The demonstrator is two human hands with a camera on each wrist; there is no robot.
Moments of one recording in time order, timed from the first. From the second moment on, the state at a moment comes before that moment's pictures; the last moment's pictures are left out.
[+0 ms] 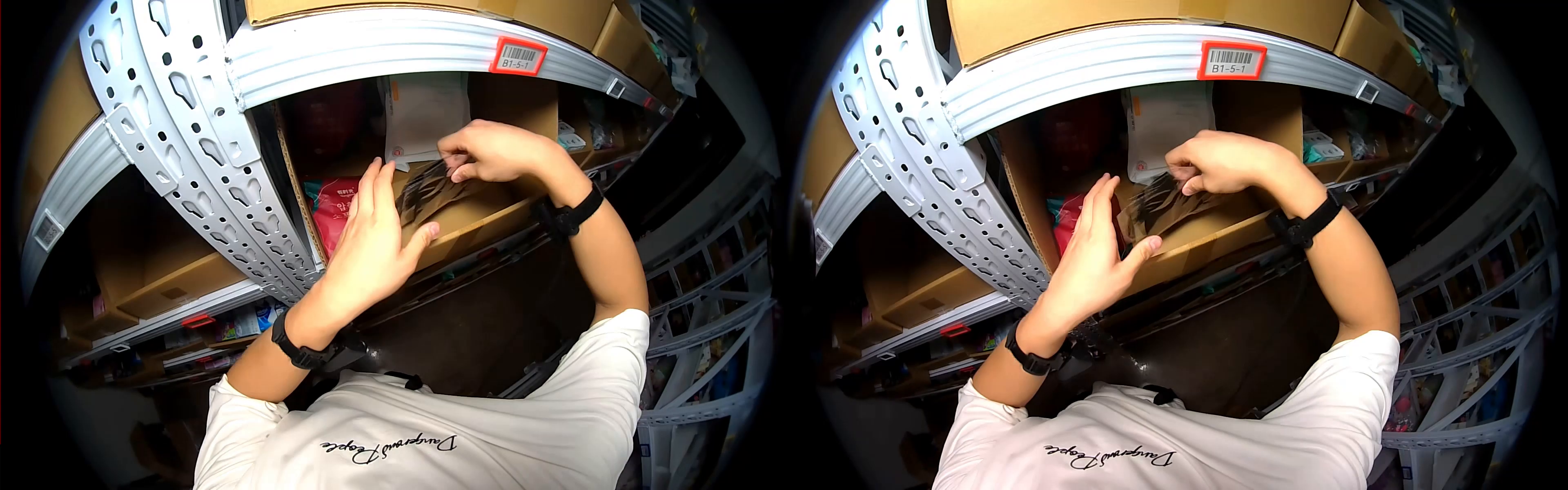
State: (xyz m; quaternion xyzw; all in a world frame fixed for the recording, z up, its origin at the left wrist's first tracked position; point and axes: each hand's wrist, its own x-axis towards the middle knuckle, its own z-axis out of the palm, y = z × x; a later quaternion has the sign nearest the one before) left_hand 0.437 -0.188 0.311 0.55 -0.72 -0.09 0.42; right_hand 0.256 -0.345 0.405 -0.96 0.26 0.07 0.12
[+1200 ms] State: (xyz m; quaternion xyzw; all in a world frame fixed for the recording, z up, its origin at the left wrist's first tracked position) left_hand 0.421 -0.221 0.316 0.69 -0.69 -0.05 0.22; right_hand 0.248 -0.333 0.363 -0.95 0.28 0.06 0.09
